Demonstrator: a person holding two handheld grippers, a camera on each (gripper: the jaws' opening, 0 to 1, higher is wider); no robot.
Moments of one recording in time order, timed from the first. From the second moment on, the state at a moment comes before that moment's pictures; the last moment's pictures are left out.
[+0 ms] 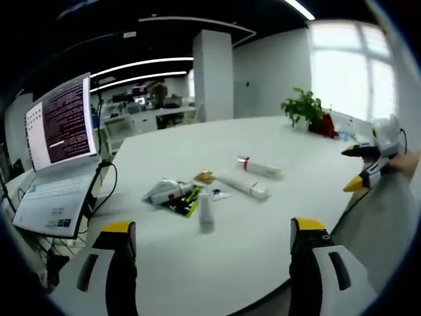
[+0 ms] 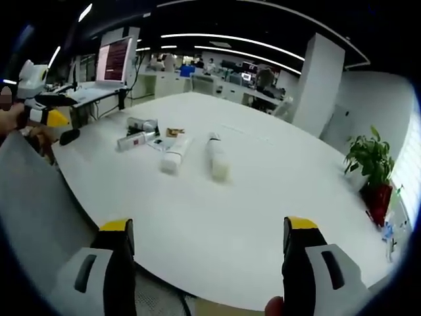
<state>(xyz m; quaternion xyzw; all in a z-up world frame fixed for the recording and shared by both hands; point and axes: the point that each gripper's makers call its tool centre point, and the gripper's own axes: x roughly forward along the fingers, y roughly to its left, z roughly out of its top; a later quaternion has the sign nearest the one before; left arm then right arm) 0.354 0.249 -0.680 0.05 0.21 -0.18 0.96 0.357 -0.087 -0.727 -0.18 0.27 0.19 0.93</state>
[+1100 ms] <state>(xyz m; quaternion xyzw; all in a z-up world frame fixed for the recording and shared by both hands) 0.360 0.266 -0.682 0.05 0.20 -0.16 0.96 0.433 -0.084 -0.707 -0.17 0.32 0.26 0.90</state>
